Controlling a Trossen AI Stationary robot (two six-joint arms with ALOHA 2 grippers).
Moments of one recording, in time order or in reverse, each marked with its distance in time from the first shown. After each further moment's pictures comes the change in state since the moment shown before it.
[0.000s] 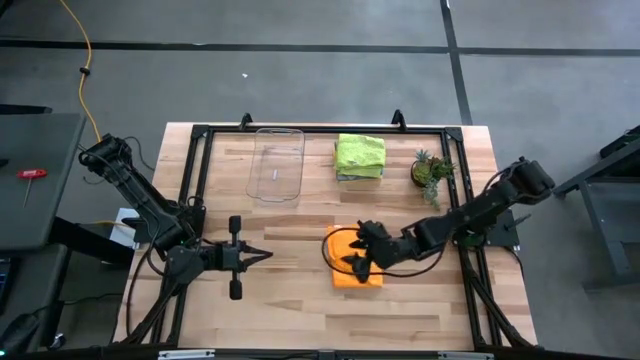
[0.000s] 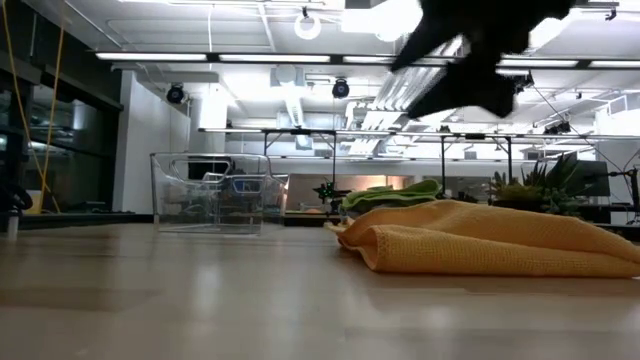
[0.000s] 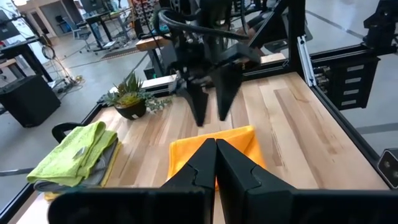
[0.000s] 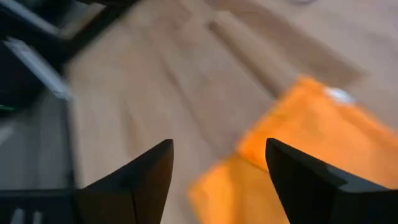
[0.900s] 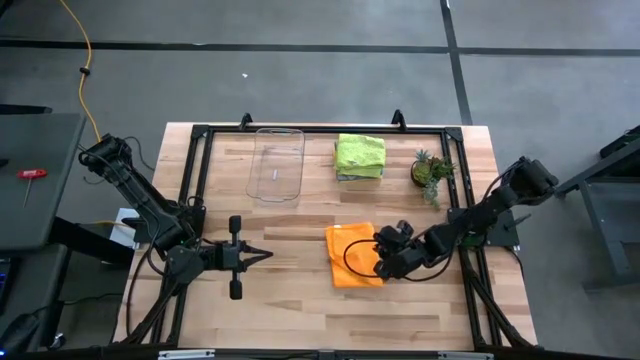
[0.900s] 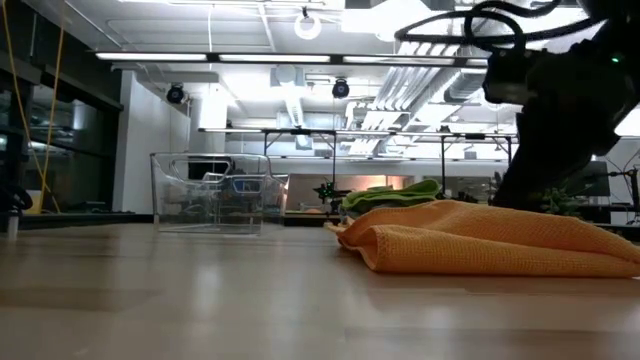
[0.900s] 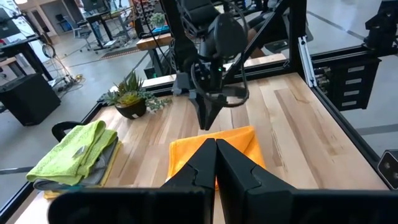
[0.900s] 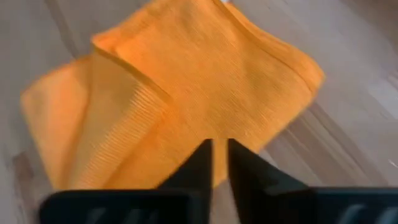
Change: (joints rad) left arm 0.000 0.000 0.000 0.000 0.001 -0.008; right arm 0.092 -0.038 -0.237 -0.191 0.129 0.054
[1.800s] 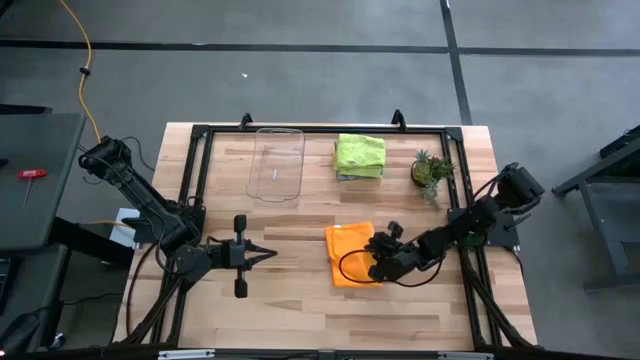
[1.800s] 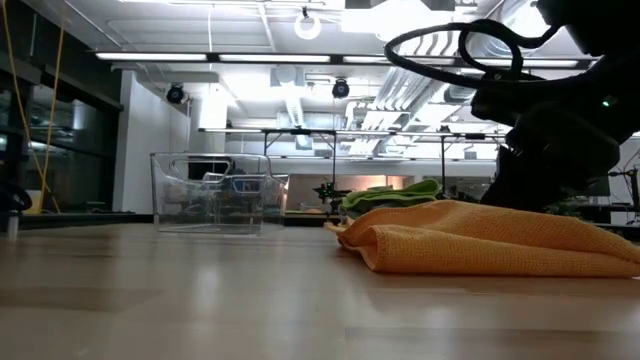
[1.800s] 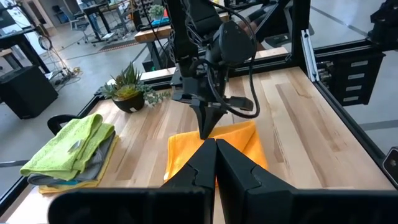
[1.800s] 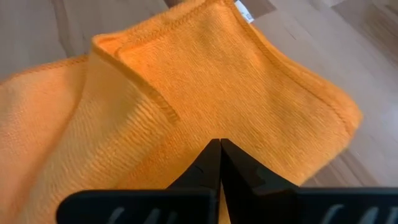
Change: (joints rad) left arm 0.045 0.023 0.000 0.000 0.046 -0.018; right arm -0.007 0.148 -0.062 0.313 0.102 -0.203
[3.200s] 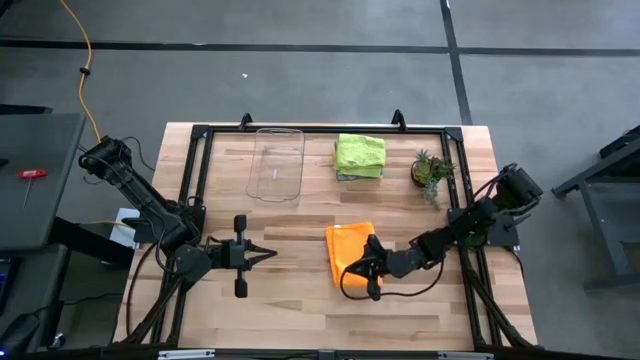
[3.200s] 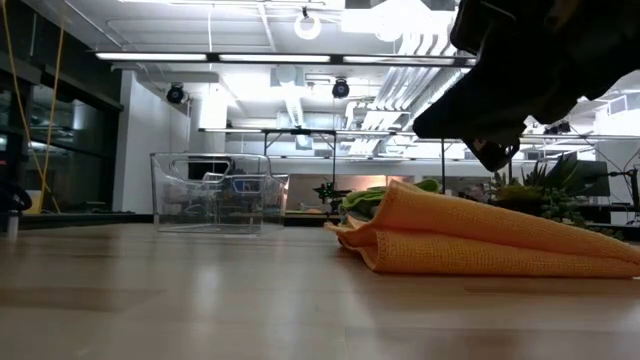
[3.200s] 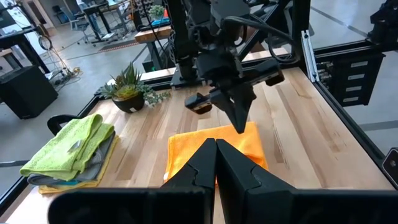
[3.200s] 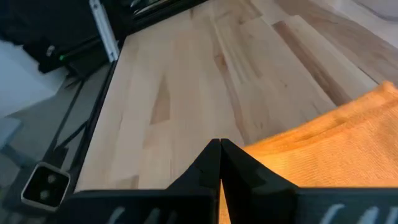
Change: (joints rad) left arm 0.000 0.000 0.000 0.003 0.000 0.000; right arm 0.006 0.019 0.001 0.553 -0.233 -0.199
